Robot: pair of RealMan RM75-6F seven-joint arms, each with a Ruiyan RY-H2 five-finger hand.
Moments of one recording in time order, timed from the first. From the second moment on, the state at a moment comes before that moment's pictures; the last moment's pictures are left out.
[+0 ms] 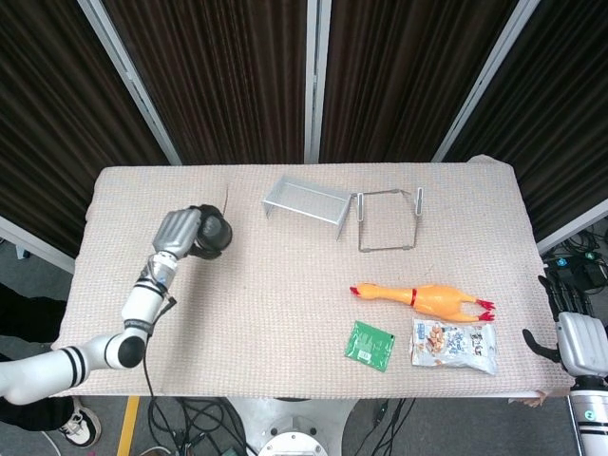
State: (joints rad) left arm -0.81 -1.46 -0.26 -1.47 0.90 0.89 0.17; right arm 0.09 -1.17 0.08 -1.43 -1.41 1.36 0.18
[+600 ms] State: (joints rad) left arm -0.86 -1.50 -0.29 -1.29 0.94 0.83 0.17; right arm 0.09 -1.18 0.08 -1.42 -1.39 1.35 0.17
